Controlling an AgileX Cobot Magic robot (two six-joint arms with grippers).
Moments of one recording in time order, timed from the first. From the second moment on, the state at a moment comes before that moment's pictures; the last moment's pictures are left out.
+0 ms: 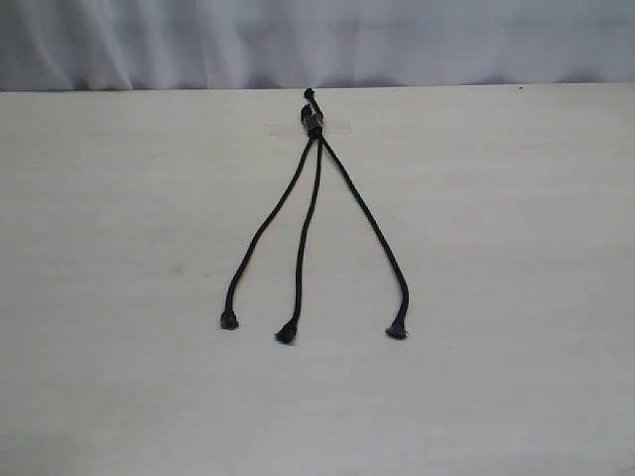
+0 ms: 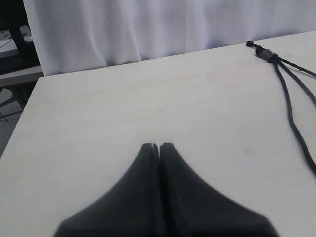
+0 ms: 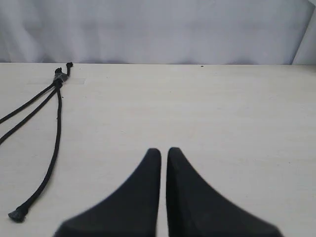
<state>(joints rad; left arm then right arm) 0.08 0.05 -0.06 -0.01 0.38 0.08 -0.01 0.00 -0.09 -0.03 0.42 0.04</state>
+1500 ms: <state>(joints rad) 0.08 0.05 -0.06 0.09 0.18 0.08 -0.01 0.00 -0.09 -0.03 -0.18 0.04</state>
